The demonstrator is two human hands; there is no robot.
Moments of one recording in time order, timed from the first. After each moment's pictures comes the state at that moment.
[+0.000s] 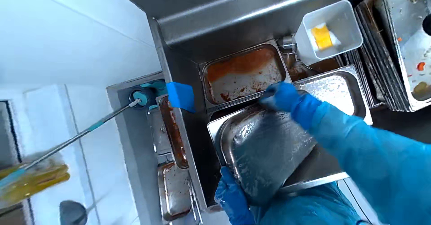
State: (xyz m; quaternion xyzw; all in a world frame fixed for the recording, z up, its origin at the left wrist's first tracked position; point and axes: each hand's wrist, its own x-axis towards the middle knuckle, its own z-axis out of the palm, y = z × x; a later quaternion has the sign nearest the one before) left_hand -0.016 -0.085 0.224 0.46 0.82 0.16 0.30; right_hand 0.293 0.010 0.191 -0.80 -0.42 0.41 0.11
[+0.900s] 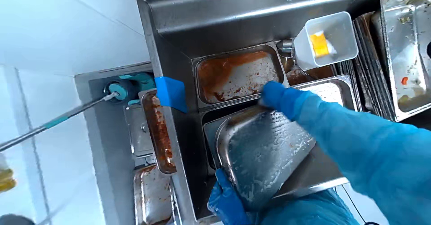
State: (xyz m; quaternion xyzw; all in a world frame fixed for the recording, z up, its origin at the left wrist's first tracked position) left_hand -0.015 -0.078 0.207 0.46 0.84 0.14 0.26; right_hand 0.287 0.052 0.158 -0.74 -0.52 0.42 -0.11
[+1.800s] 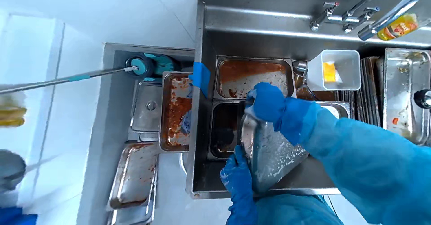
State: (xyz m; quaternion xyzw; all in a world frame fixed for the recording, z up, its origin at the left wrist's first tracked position) left_hand 0.003 -0.063 0.242 0.52 0.80 0.10 0.28; right_hand 0.177 0.093 0.302 -0.68 -0.64 0.36 -0.07
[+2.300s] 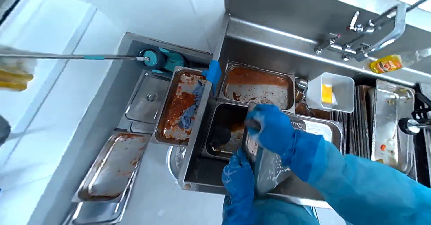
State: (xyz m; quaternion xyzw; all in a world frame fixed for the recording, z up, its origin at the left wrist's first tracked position) left_hand 0.004 -0.075 0.263 0.51 0.79 0.07 0.33; right_hand 0.150 0.035 0.311 -0.66 -0.70 0.25 0.04
